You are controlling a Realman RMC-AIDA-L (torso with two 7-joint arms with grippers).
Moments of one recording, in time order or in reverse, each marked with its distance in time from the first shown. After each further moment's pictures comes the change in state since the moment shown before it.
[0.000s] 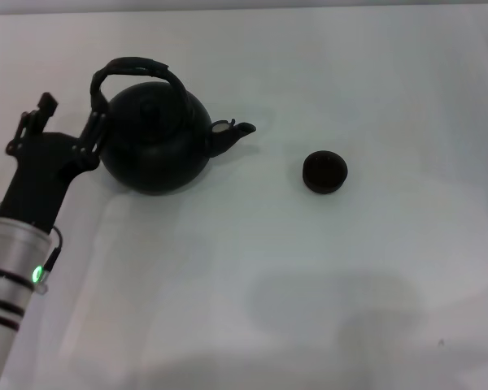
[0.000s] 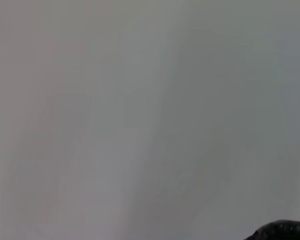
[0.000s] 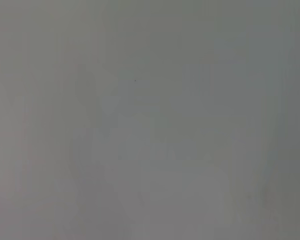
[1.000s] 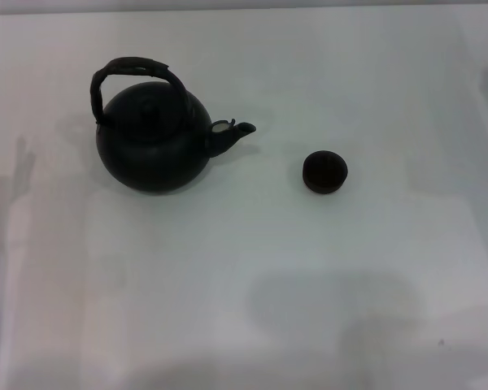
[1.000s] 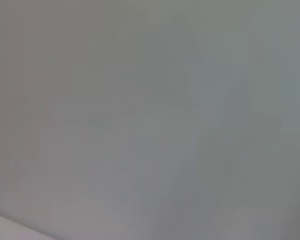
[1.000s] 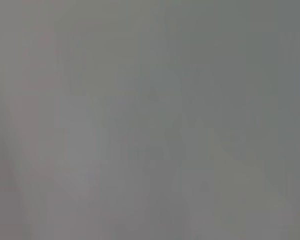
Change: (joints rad) left arm 0.027 0.004 -0.016 -0.161 -0.241 0.130 -0.210; right arm -0.024 0.004 -0.127 0.022 -0.019 0.101 0.089
